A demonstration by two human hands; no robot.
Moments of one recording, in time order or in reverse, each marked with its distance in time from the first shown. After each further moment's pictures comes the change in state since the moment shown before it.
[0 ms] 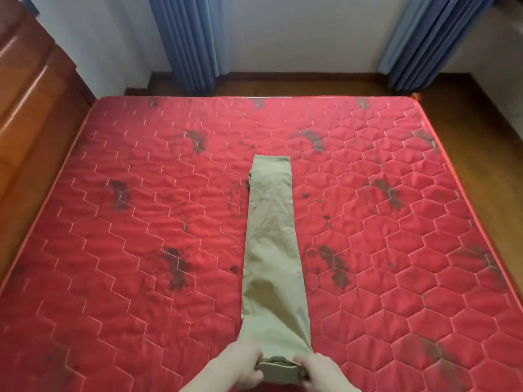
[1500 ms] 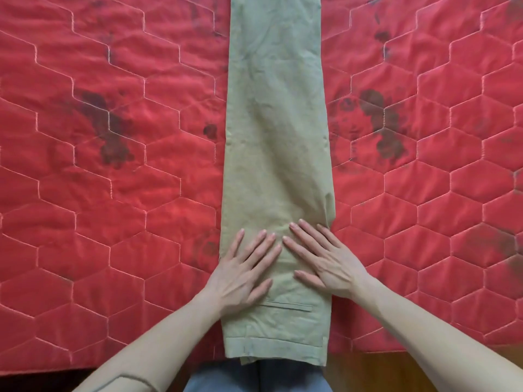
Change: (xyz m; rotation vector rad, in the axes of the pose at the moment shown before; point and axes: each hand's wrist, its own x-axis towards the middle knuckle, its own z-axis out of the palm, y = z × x) left_hand 0.190 -0.103 0.224 0.297 0.604 0.450; right_hand 0.166 0.165 0.179 -0.509 0.445 -0.378
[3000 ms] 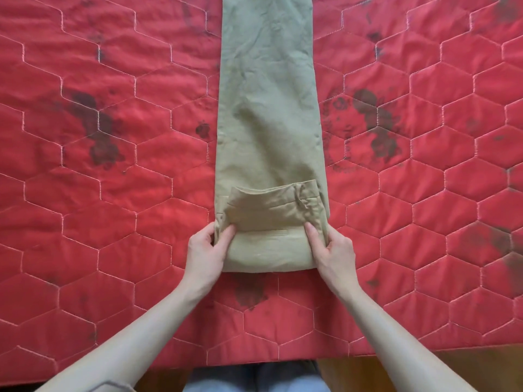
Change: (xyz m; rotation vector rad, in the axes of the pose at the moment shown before) left_hand 0.017 -0.019 -0.046 -1.130 0.407 -0.922; right_hand 0.025 -0.027 -0.029 0.806 0.367 1.008
